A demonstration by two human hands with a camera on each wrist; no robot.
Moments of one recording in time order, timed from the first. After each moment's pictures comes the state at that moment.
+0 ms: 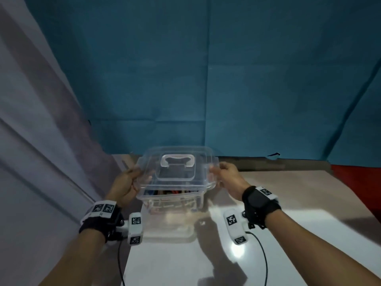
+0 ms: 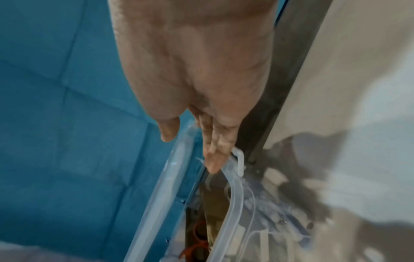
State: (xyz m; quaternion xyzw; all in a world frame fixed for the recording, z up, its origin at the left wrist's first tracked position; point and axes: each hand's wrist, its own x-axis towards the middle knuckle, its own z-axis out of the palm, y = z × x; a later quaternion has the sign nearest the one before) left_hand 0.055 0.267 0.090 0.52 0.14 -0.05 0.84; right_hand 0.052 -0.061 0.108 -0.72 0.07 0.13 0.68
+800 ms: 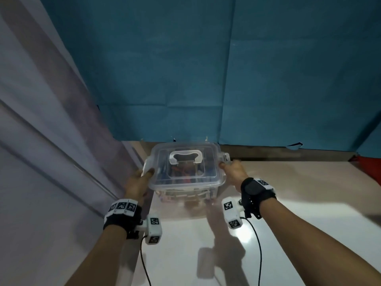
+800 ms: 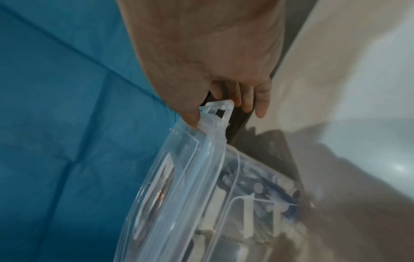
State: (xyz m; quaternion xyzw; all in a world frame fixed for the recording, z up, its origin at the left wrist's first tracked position) left_hand 0.037 0.267 0.054 0.70 0.32 0.00 0.64; right_hand 0.094 -0.026 0.053 -0.82 0.20 0.13 0.52
